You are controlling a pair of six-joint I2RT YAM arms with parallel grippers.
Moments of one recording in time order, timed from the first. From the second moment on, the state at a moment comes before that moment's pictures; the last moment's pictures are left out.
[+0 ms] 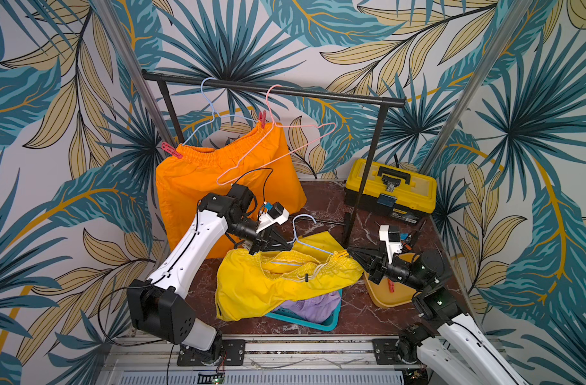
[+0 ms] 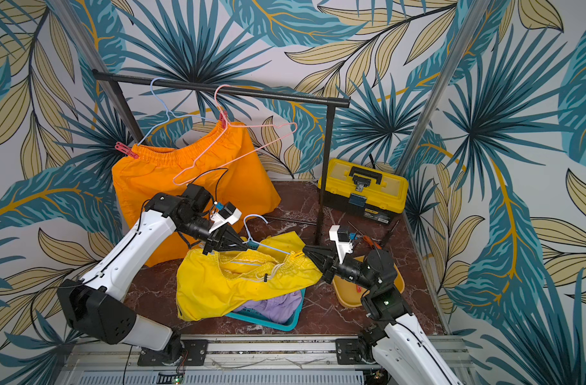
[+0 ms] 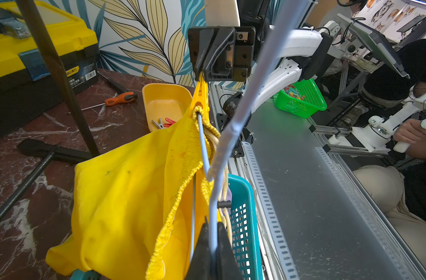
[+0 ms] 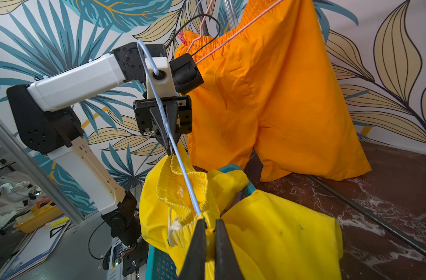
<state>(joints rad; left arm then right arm) -0.30 1.50 1.51 -1.40 1.22 1.08 0.36 0.61 0.53 0.12 -0.67 0.34</state>
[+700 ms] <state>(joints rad) -0.30 1.51 1.50 -1.40 1.21 1.08 0.35 0.43 0.63 -0.15 -0.30 0.24</state>
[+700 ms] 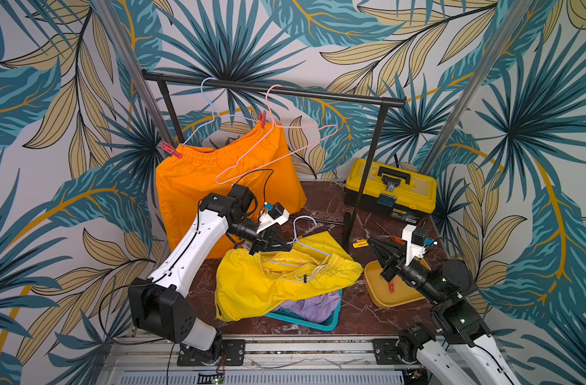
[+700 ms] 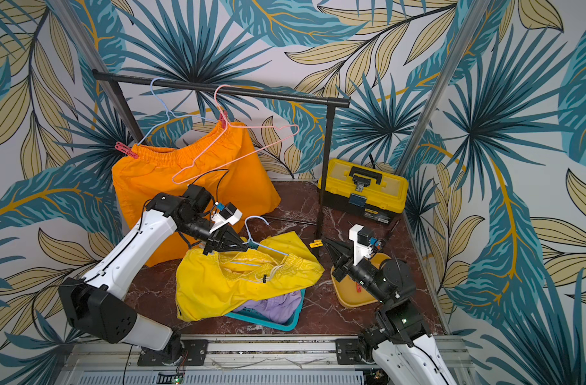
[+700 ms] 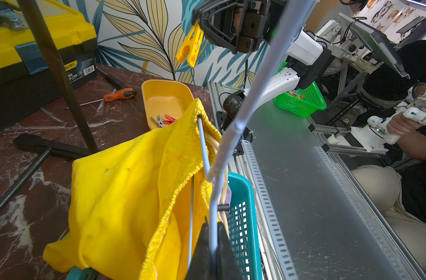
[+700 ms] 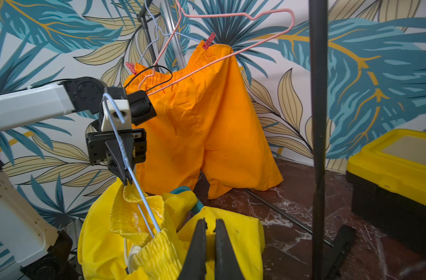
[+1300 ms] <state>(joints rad) -0.30 1.51 1.50 -1.40 1.24 1.08 0.35 0.68 0.70 -0.75 0.43 0.50</state>
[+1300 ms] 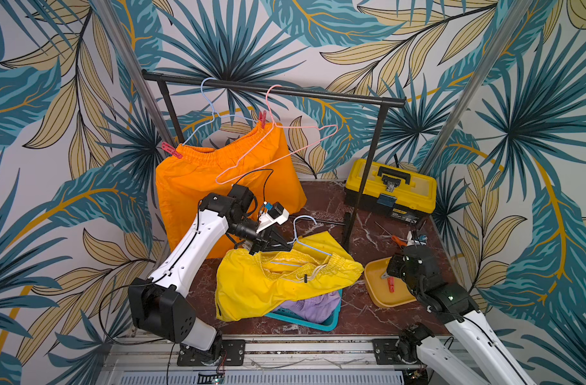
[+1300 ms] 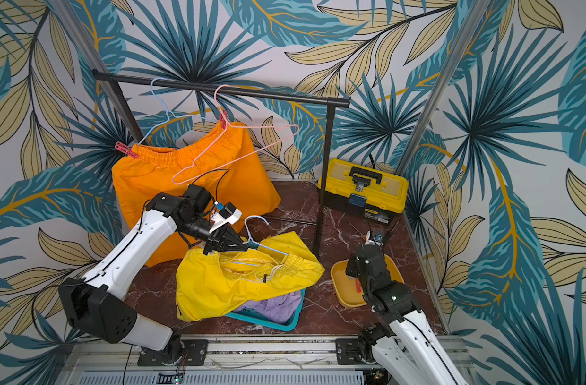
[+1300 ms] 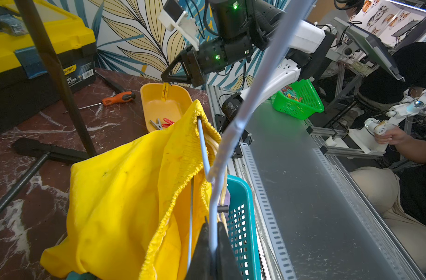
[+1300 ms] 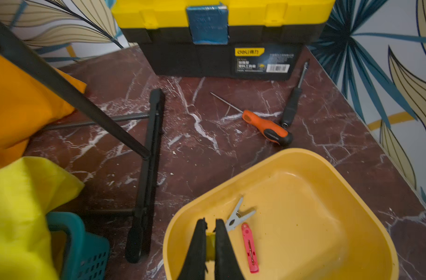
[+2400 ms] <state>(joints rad) -0.30 1.49 1.50 -1.40 1.27 1.09 0.35 0.74 0.55 -0.74 0.50 0.67</state>
